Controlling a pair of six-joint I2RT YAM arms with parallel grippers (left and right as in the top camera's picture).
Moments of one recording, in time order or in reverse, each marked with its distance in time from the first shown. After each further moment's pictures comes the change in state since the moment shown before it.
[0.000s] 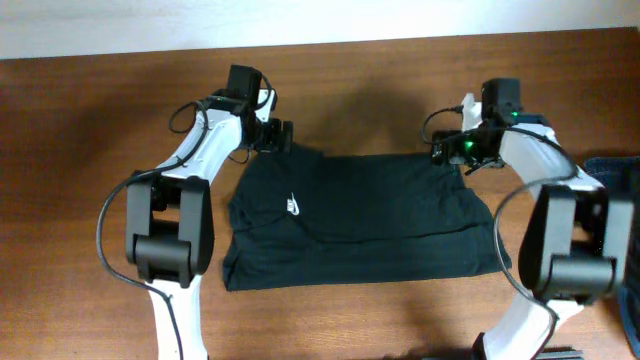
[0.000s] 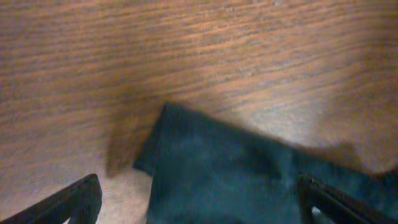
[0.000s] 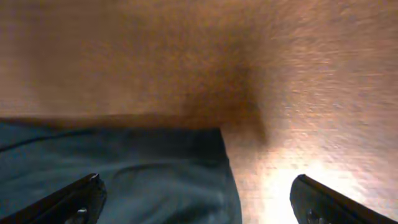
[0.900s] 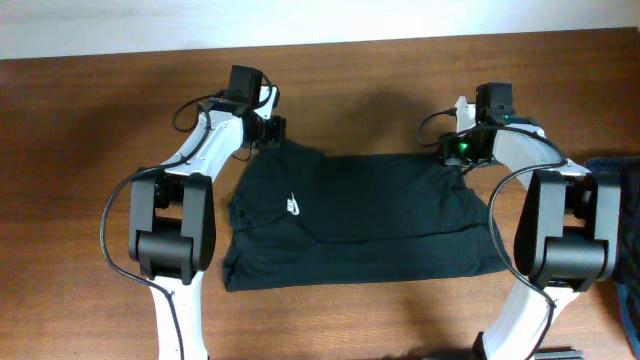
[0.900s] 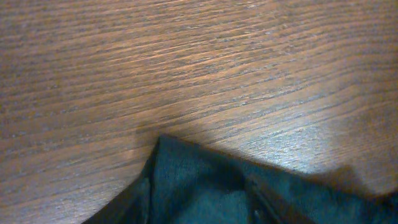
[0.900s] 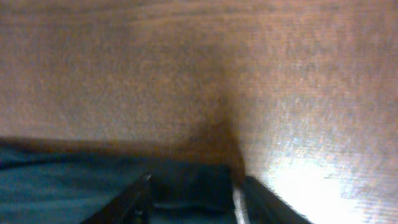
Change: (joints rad) left arm 0.000 0.023 0.000 0.072 0.016 0.010; right arm 0.000 0.057 0.001 0.078 -0.008 -0.032
